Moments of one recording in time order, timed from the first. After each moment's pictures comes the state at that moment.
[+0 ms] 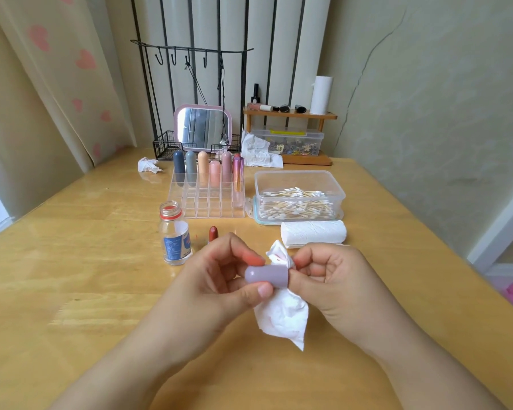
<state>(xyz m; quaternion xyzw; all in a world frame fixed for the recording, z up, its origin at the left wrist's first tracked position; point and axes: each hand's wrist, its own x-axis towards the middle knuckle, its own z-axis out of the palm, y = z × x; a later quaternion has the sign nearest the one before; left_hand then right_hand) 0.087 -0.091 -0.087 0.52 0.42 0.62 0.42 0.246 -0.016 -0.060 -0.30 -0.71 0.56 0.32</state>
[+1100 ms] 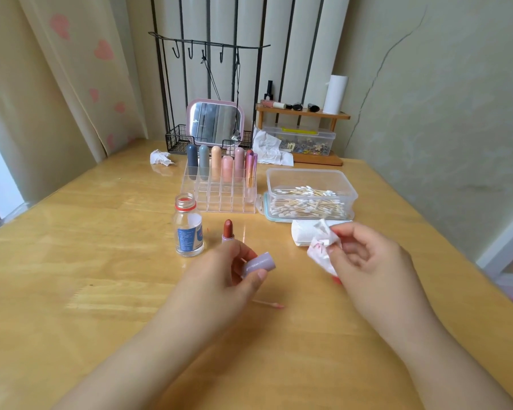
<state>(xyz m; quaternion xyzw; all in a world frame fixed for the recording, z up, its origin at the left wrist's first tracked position) 0.086 -0.092 -0.083 0.54 0.71 0.43 0.15 0.254 0.003 -0.072 -0.38 -0.75 0.31 0.45</state>
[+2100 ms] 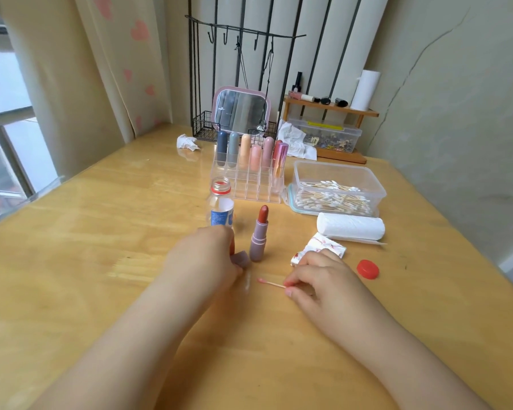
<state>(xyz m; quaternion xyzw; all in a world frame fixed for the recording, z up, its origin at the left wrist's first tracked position) 0.040 -0.090 -0.087 0.47 0.86 0.15 0.09 0.214 -0.009 -0.117 -0.27 -0.94 0.10 0.19</state>
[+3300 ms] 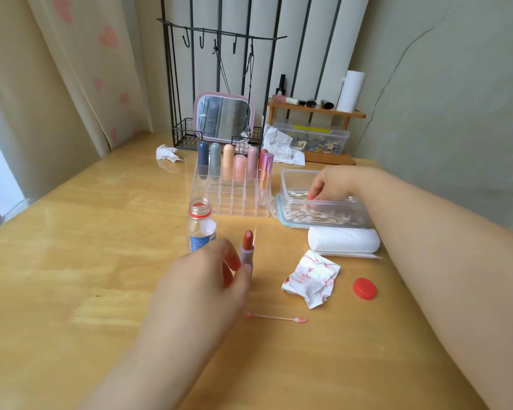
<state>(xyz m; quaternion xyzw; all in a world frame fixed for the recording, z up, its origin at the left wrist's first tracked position) 0.063 -0.095 -0.077 0.47 0.78 0.42 0.04 0.153 0.193 -0.025 -0.45 -0.88 0.12 -0.07</state>
